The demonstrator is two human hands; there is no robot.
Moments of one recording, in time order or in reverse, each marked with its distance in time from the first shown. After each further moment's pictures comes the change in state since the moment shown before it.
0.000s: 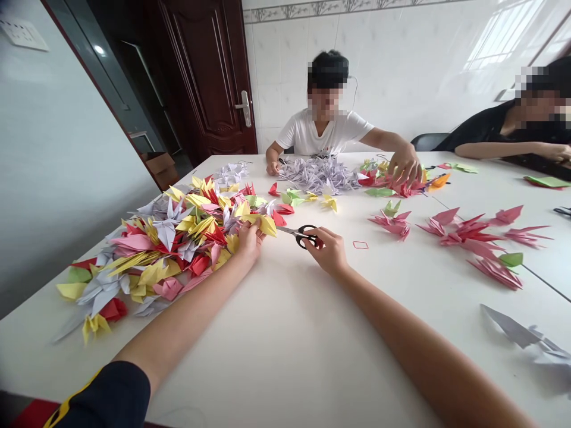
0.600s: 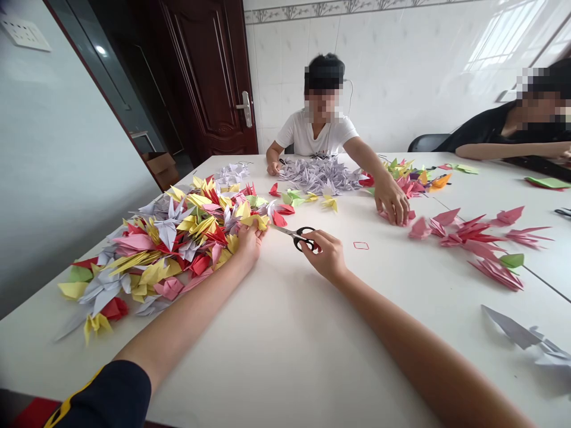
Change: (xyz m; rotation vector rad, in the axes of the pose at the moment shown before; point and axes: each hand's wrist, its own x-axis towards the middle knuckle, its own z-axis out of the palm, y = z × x) left_hand 0.004 -0.002 -0.004 -0.052 0.040 0.013; right_hand -0.002 -0.017 0.000 -0.050 0.046 -0.080
